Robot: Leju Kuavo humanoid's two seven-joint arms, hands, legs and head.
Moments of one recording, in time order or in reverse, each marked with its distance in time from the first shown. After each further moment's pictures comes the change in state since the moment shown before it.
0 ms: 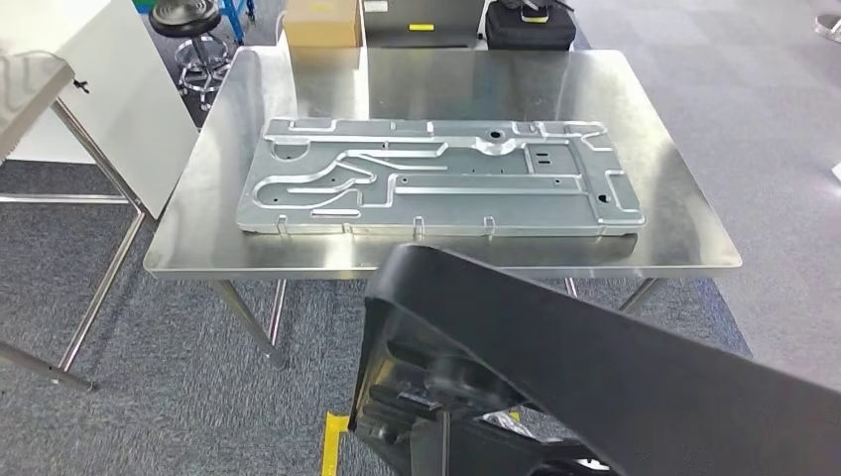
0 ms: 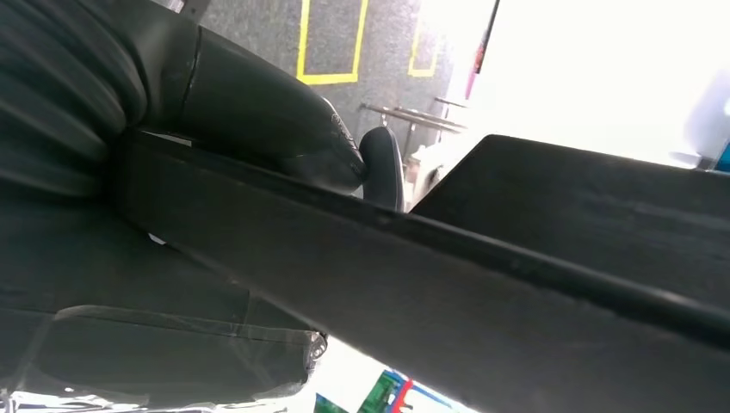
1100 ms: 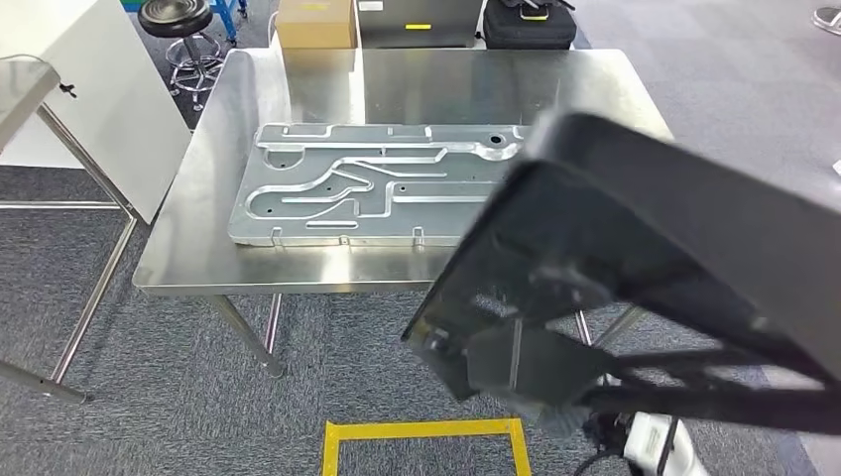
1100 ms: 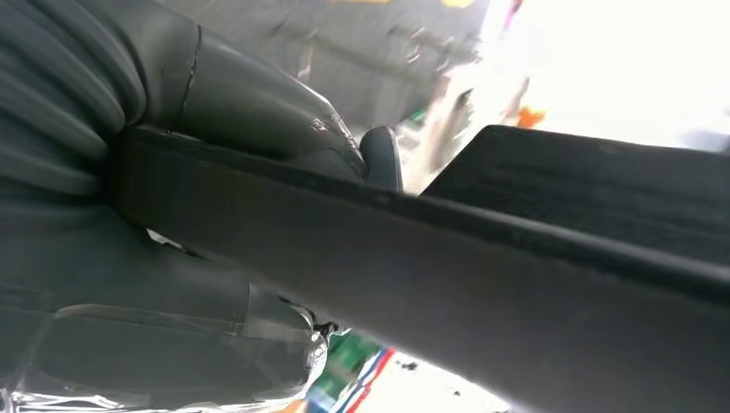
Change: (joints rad) left arm -0.003 0.000 -0.003 0.000 -0.025 -0.015 -0.012; right arm -0.218 -0.109 -0.177 0.063 -0.118 0.040 0.038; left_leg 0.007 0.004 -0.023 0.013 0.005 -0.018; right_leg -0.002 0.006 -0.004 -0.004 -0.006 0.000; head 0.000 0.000
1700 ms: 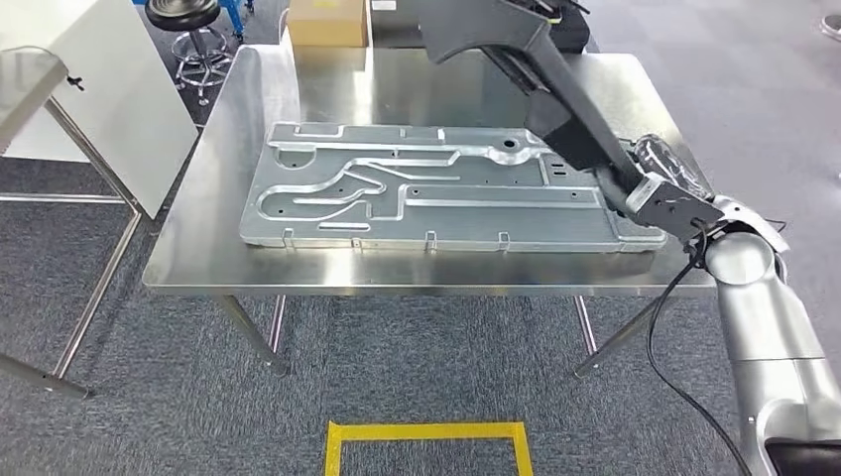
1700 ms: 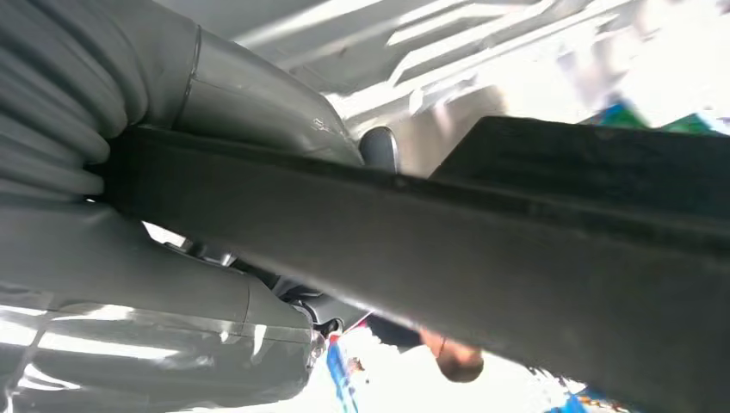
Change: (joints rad) left arm -0.006 -0.002 -0.002 0.000 -0.048 -0.013 0.002; right arm -0.607 -0.223 -0.144 0.576 0.381 -0.181 0.066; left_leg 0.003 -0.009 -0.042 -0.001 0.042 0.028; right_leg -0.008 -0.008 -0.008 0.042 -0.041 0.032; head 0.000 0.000
